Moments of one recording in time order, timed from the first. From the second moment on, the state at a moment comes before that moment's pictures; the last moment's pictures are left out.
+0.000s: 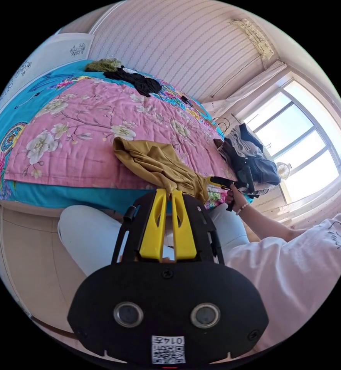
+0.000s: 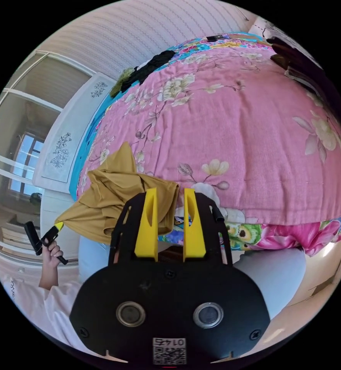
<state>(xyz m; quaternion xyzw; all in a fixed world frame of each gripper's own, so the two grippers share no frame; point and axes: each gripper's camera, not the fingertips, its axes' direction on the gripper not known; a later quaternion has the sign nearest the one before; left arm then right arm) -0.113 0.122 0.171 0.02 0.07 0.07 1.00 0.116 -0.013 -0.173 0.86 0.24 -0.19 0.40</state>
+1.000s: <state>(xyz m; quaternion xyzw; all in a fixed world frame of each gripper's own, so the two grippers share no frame) -0.057 0.150 -0.117 0.35 0.25 0.25 0.87 0.283 0.160 0.071 0.76 0.12 -0.60 0.22</state>
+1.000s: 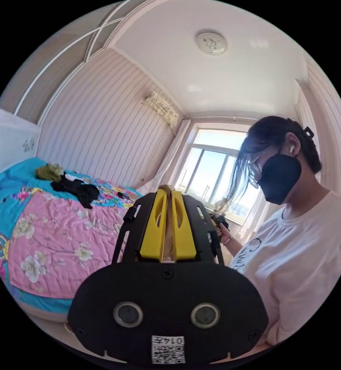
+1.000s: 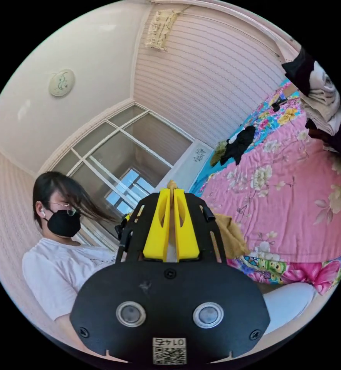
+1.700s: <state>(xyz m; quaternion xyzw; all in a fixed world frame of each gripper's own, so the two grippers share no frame) 0.049 -0.183 -0.151 0.43 0.07 0.18 0.88 0.051 0.378 0.144 0.83 0.29 -0.48 -0.04</state>
